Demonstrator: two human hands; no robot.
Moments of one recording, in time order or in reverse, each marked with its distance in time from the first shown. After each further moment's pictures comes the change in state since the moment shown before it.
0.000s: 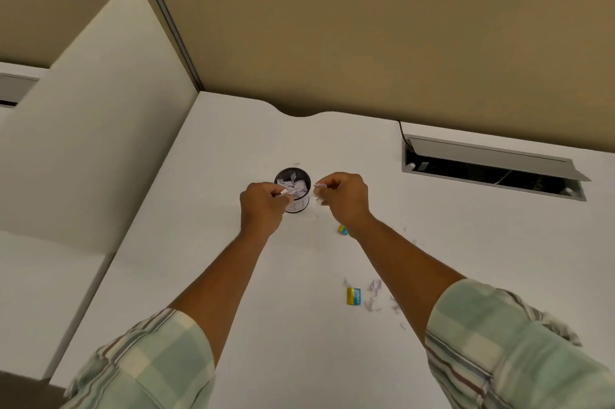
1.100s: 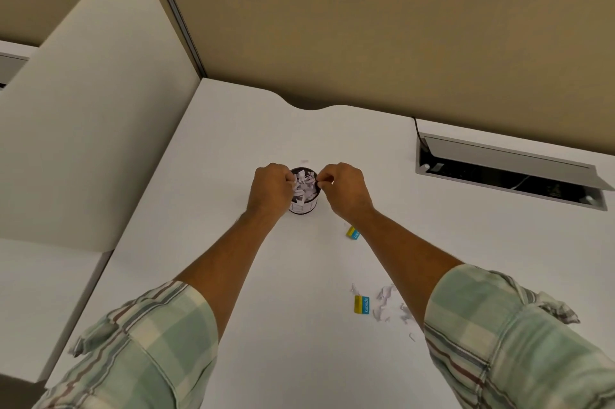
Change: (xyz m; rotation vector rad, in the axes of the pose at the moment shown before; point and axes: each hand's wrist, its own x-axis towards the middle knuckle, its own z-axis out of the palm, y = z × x) left_hand 0.057 0.009 0.003 0.362 -0.094 0.155; right_hand 0.054 0.008 0.027 -0.549 -0.096 -0.271
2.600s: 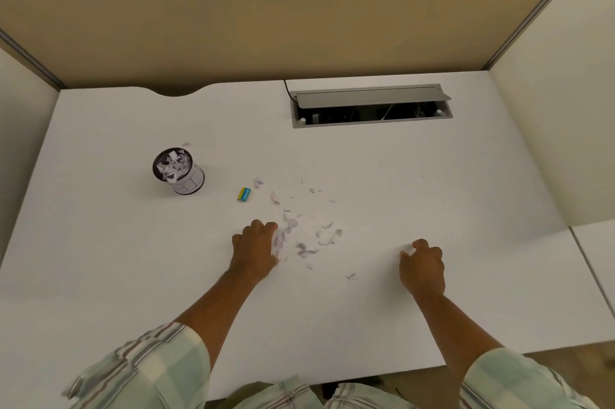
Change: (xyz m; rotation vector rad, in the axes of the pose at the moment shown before) left_hand -0.191 0.055 0.184 0.585 -0.414 0.289; right_hand -0.347 0.291 -0.122 -0.071 0.239 1.000
